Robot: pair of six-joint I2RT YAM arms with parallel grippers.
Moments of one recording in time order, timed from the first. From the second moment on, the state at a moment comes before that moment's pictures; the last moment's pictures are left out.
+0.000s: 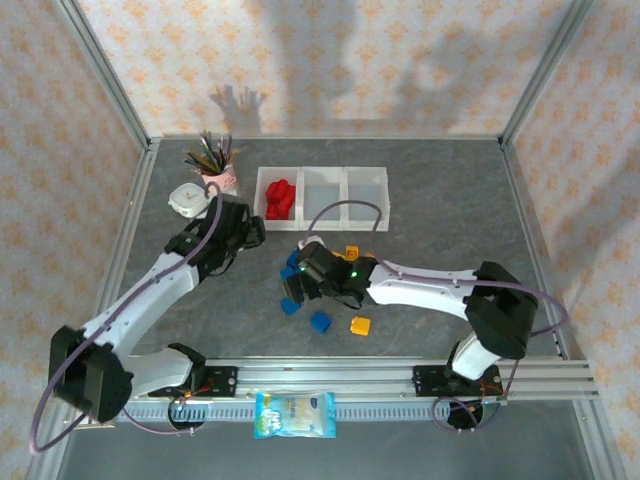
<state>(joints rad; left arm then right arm) -0.38 1.15 0.89 -0.55 -0.21 -0.58 1.08 1.61 1.04 -0.37 0.18 0.53</state>
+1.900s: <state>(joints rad) -0.38 0.90 0.69 -0.53 -0.14 -0.82 0.90 1.70 1.25 -0.44 0.18 0.50</state>
